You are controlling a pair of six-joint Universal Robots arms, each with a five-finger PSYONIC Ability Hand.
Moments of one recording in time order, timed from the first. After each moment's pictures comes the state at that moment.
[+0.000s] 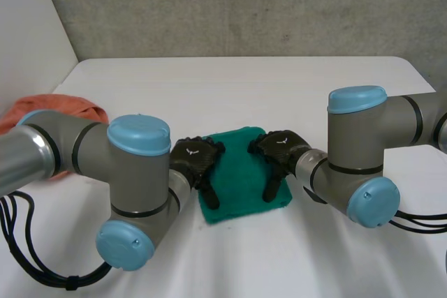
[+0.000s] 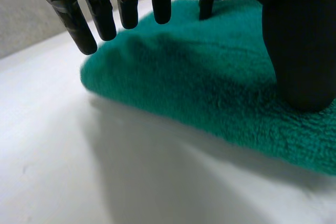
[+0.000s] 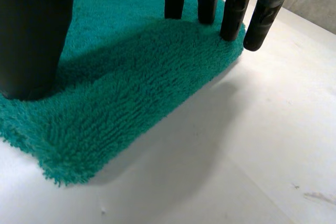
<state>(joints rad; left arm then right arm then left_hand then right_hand) 4.04 -2.25 -1.33 3.13 -1.66 3.23 2.08 -0.80 1.15 0.18 1.37 2.85 0.20 0.20 0.21 0.20 0.05 0.20 0.21 0.21 0.23 0.06</state>
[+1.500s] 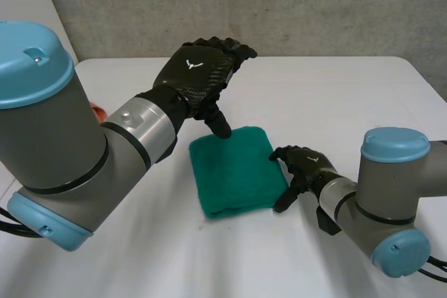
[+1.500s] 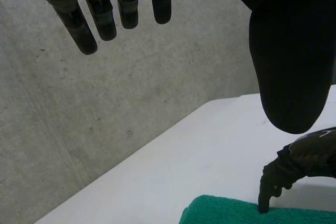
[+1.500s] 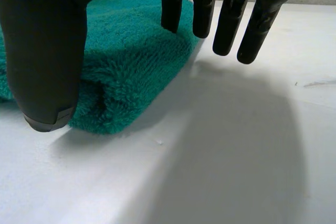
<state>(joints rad) 4.06 -1.85 -1.35 3.19 -1.42 3.25 2.00 -0.98 1.61 -0.18 1.40 3.27 0.20 0.20 0.21 0.20 0.05 0.29 0.33 0.33 0.33 0.15</state>
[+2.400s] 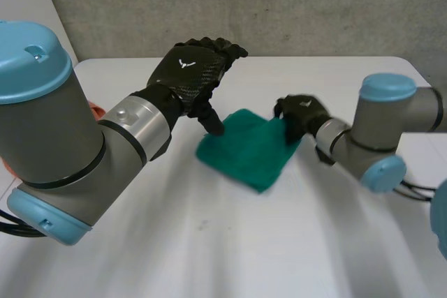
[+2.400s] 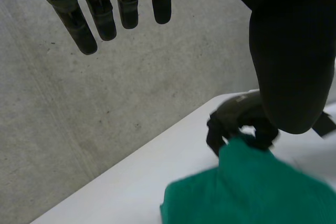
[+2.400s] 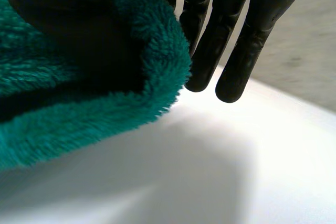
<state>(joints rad) 4.08 -1.86 -1.35 3.19 -1.43 3.25 1.91 -0.63 0.91 -0.02 1.24 3.03 0.20 0.20 0.21 0.20 0.05 0.92 1.16 1.18 1.19 0.97</state>
